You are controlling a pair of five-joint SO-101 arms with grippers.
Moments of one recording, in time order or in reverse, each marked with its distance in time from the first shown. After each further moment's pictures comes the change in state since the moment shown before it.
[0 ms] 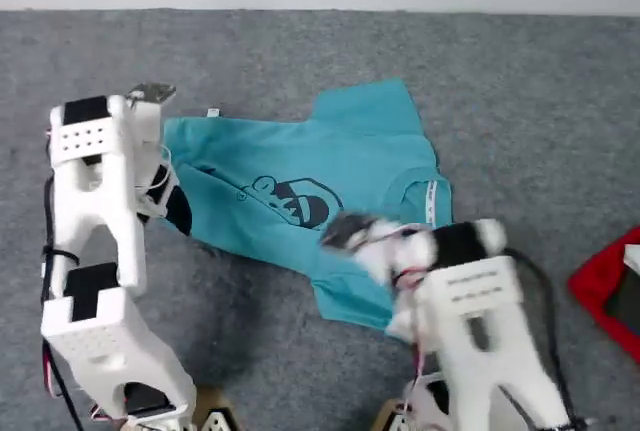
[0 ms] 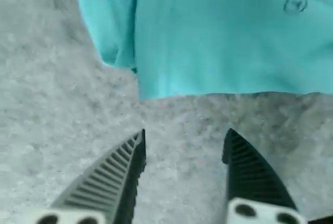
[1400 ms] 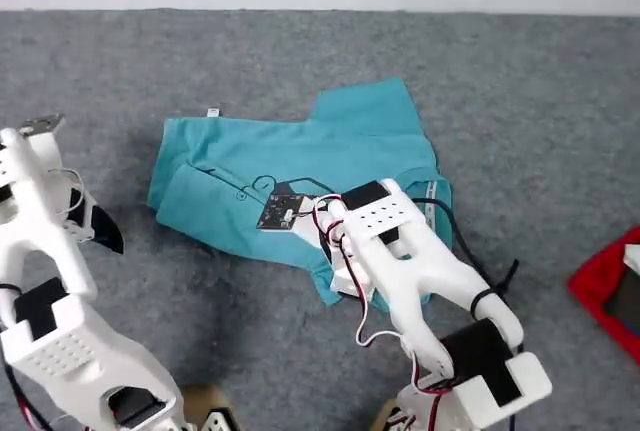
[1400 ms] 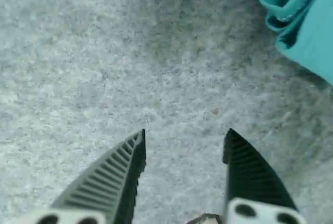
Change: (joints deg) left arm -20.6 0.0 1.8 0.0 0.6; right arm -6.5 37.3 -12.4 -26.9 -0.2
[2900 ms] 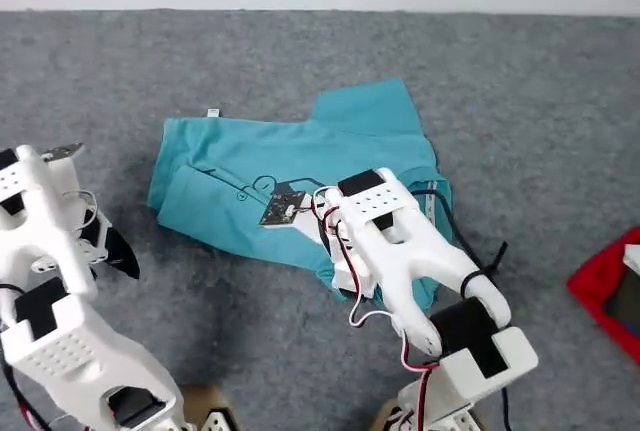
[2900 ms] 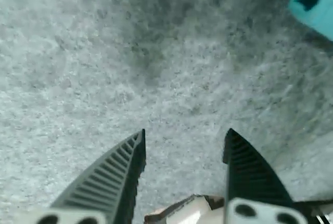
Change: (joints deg) left arm -0.1 0.0 8.6 0.0 0.0; right arm 1.1 7.2 -5.8 5.1 0.0
